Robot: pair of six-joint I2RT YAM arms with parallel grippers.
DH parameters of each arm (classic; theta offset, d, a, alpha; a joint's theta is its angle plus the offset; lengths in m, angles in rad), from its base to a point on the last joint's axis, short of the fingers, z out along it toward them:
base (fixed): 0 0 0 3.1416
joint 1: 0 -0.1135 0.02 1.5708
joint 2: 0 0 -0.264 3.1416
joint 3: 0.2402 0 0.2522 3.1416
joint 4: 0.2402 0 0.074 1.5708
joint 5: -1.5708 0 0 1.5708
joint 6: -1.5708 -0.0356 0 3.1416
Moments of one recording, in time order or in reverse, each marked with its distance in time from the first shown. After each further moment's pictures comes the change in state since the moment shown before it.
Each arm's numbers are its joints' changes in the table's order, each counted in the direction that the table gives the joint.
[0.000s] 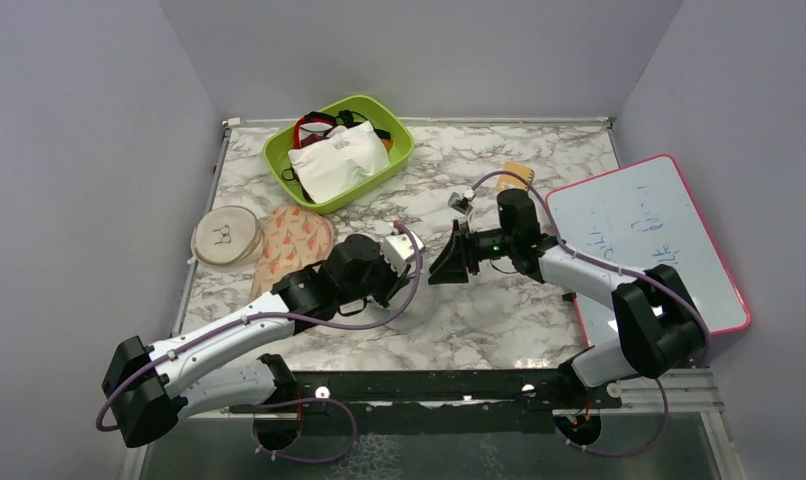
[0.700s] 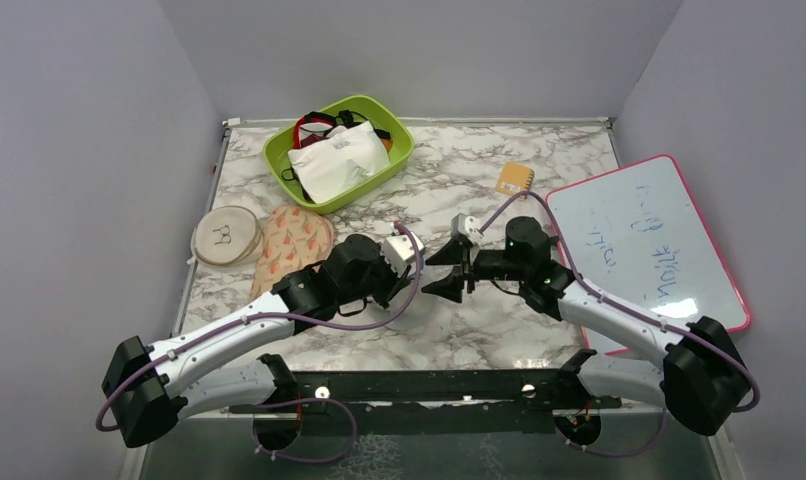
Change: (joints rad) left arm 0.000 0.000 0.000 -0.001 -0.019 -0.009; right arm -0.170 -0.283 -0.111 -0.058 -0.317 0.303
